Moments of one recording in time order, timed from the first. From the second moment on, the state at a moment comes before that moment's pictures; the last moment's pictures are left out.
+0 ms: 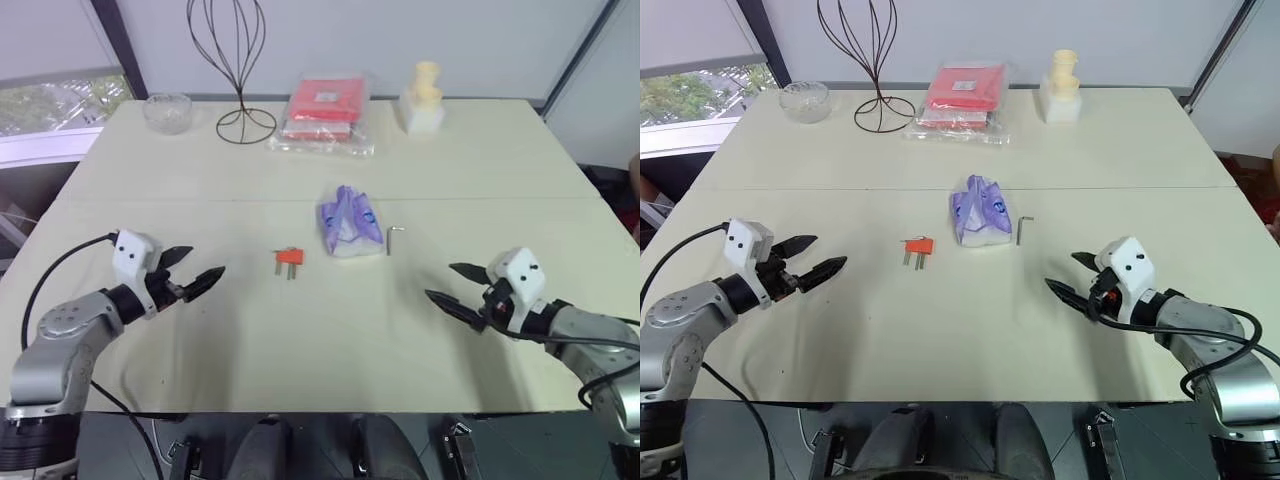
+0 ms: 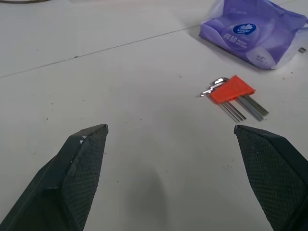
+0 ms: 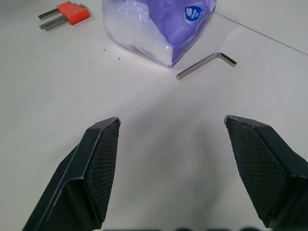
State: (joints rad) left arm -0.08 0.66 0.29 -0.18 -0.50 0.49 -0.76; right arm 0.05 -0.72 -0.25 -0.42 0.41 0.53 0.75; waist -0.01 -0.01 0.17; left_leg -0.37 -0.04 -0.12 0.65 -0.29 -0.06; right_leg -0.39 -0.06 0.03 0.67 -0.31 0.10
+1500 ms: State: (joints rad) left arm -0.25 0.70 0.18 -0.13 -0.42 0.47 -0.79; right arm -0.43 -0.49 0.15 0.06 0.14 0.22 0.72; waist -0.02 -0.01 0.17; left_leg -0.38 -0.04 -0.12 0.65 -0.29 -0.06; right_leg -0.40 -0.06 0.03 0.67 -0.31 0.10
